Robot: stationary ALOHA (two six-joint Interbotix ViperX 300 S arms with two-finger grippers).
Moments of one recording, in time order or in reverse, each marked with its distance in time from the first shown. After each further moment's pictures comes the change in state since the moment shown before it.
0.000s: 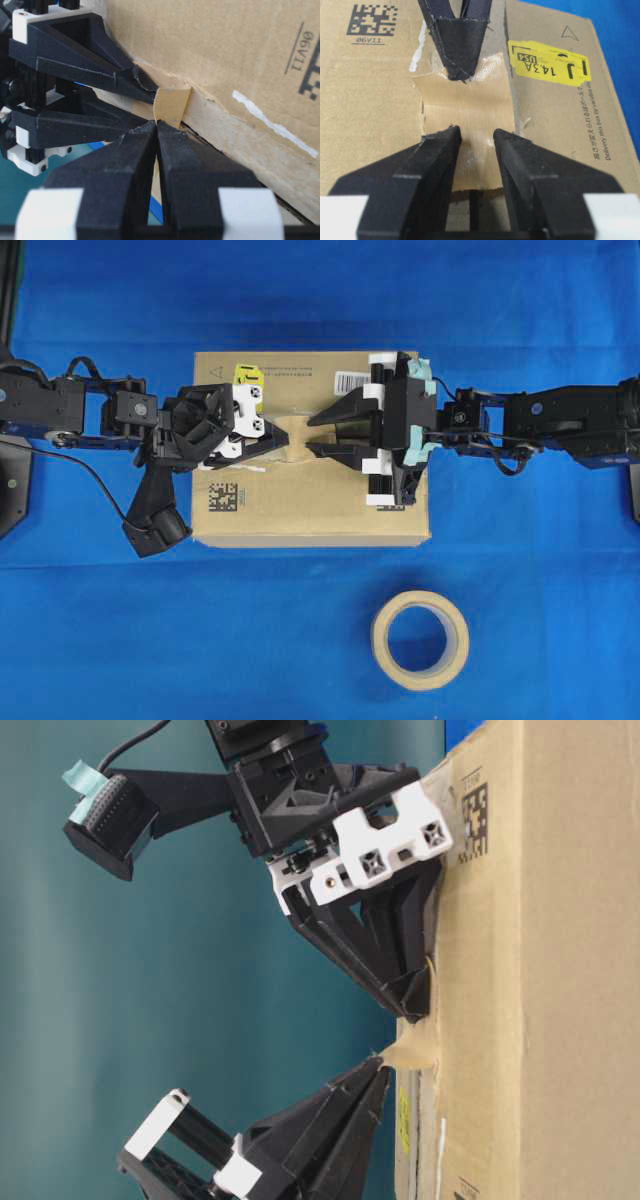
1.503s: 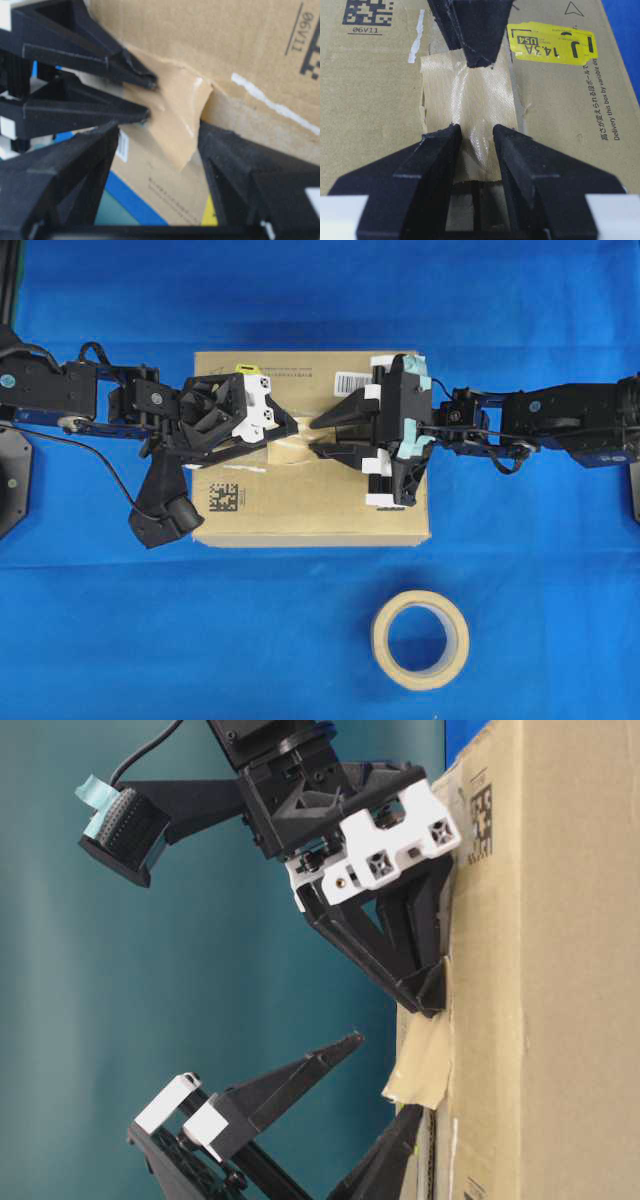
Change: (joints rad) left arm 0.023 0.018 -0.081 0.000 0.255 -0.037; right arm -0.002 0.002 -0.011 0.048 0.114 0.003
